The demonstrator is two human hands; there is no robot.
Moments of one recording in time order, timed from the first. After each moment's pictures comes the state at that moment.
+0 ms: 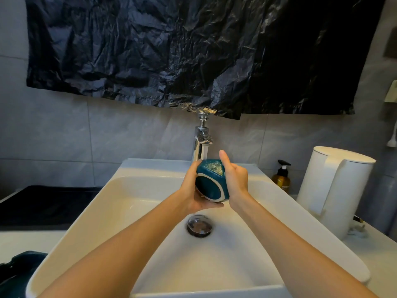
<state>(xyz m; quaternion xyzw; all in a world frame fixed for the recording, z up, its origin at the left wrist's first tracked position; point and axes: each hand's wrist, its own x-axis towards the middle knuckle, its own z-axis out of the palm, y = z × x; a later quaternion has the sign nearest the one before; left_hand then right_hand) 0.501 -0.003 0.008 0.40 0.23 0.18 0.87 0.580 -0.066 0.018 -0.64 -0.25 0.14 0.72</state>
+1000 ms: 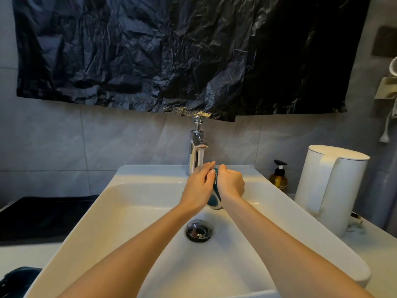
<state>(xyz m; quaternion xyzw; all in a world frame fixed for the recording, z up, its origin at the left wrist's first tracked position) 0.513 -0.004 -0.002 0.81 0.19 0.40 0.38 0.579 -0.053 0.022 -0.78 -0.16 0.02 0.60</state>
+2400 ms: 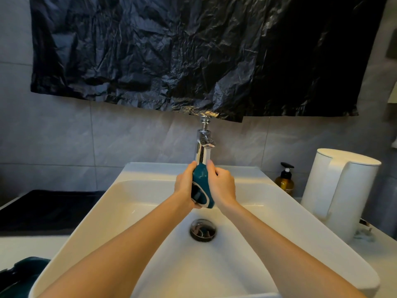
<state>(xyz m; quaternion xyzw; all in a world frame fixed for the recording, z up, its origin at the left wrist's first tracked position) 0.500 0.015 0.006 0.43 0.33 0.32 0.78 0.555 -0.045 0.011 -0.74 -0.34 0.03 0.58</state>
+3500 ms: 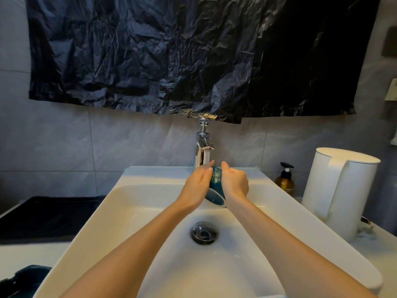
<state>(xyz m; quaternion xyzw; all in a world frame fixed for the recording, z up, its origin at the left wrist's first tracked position) 0.498 0.006 0.009 0.78 0.18 0.36 0.47 0.579 -0.048 0.025 -0.76 -0.20 0.02 0.61</state>
